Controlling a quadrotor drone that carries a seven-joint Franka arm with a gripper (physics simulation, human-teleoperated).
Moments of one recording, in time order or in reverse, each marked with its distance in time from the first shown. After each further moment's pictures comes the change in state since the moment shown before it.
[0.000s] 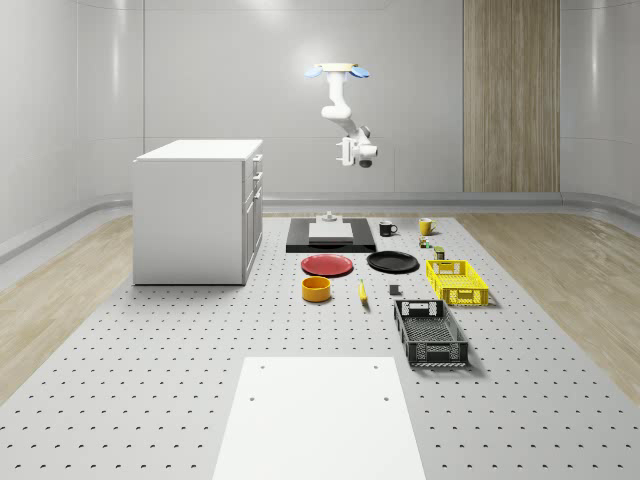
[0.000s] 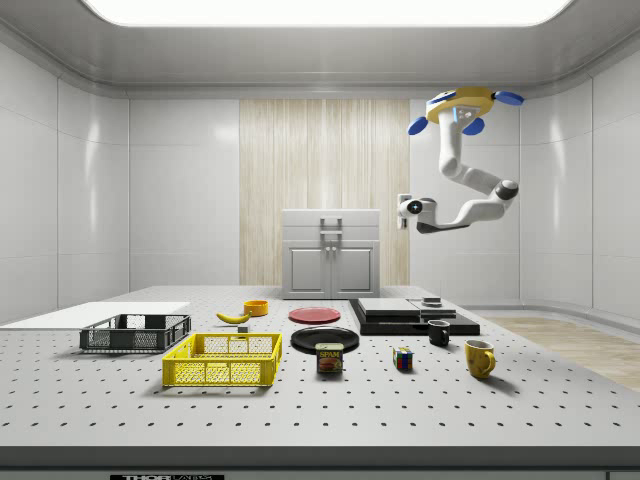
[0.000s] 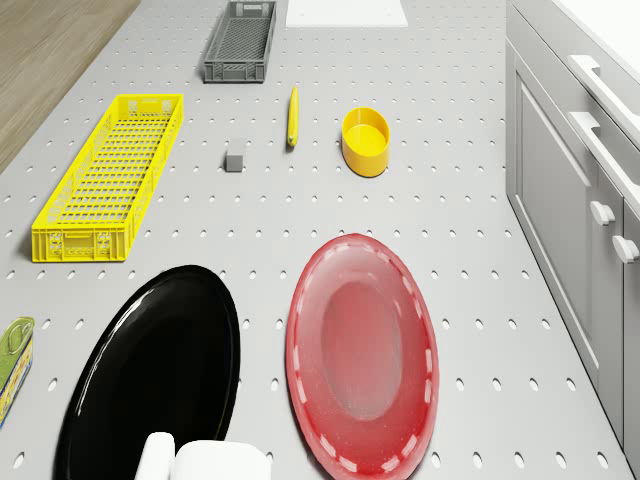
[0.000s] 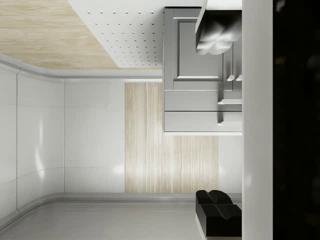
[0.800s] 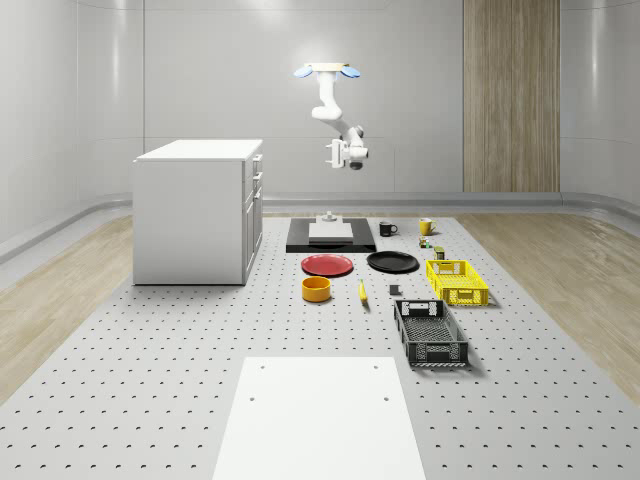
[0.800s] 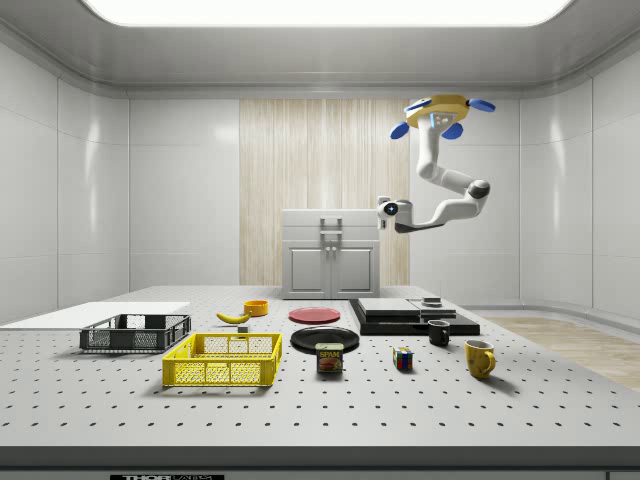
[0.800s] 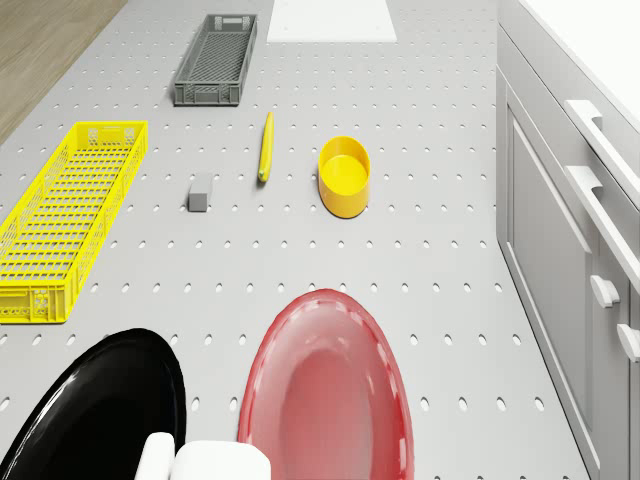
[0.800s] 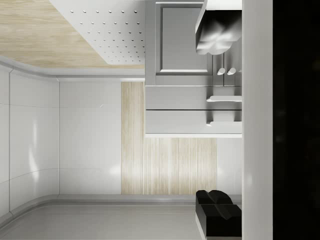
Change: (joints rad) arm 0.046 -0.048 -0.015 -0.006 -0.038 0.043 0.031
